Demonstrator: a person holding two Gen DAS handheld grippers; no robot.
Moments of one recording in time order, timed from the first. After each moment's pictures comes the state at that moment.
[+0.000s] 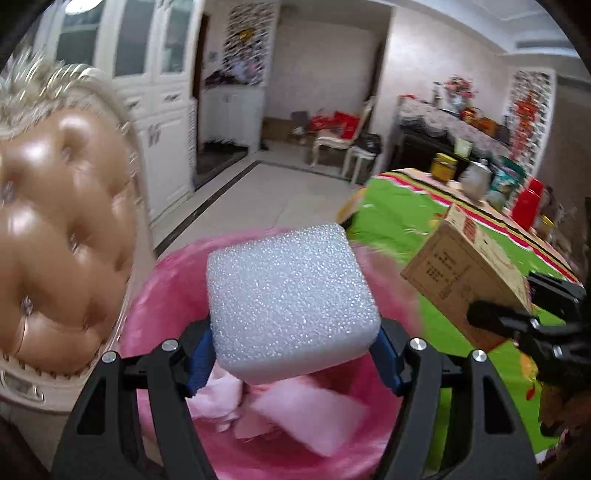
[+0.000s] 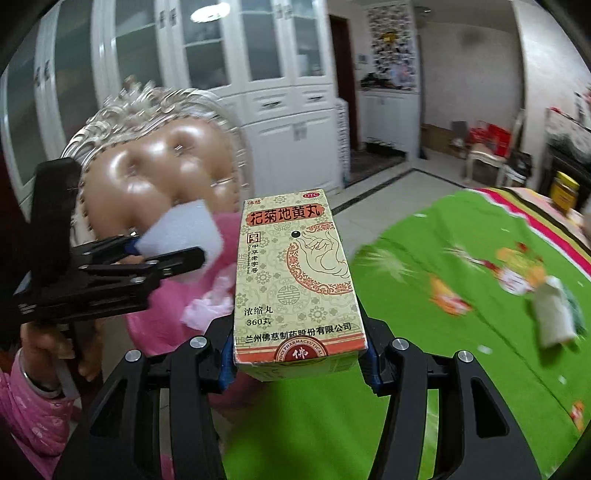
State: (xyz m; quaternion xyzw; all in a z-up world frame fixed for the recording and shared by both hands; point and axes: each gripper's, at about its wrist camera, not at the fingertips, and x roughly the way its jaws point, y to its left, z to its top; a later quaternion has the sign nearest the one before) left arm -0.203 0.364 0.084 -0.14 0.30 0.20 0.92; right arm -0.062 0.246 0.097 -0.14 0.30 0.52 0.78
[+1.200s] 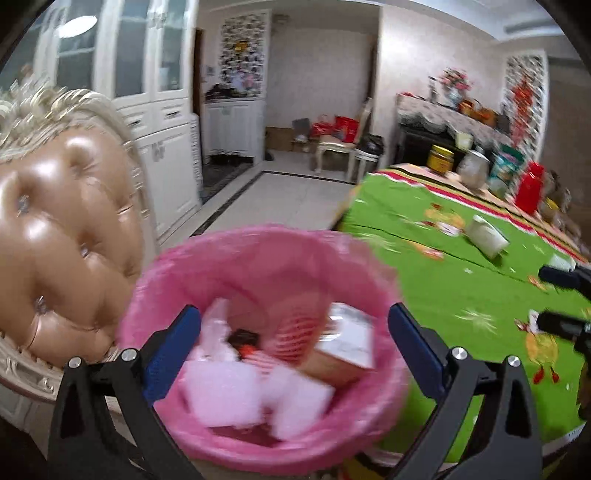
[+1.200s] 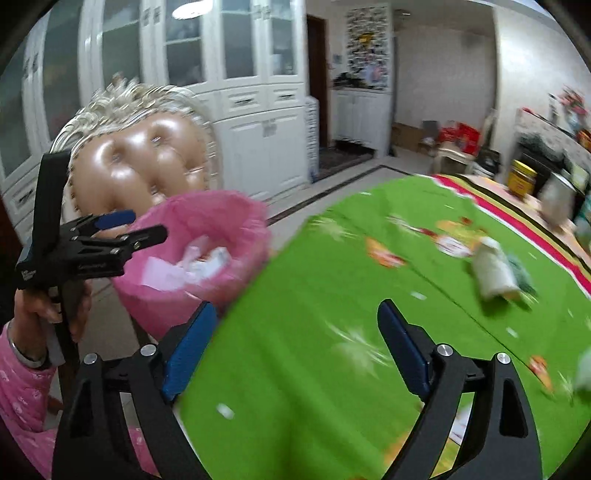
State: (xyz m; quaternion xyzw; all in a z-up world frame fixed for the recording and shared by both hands) left arm -0.196 0.304 0.087 -0.08 0.29 0.21 0.93; right arm -0.060 0.118 0.104 -0.13 0.30 0.44 0.84
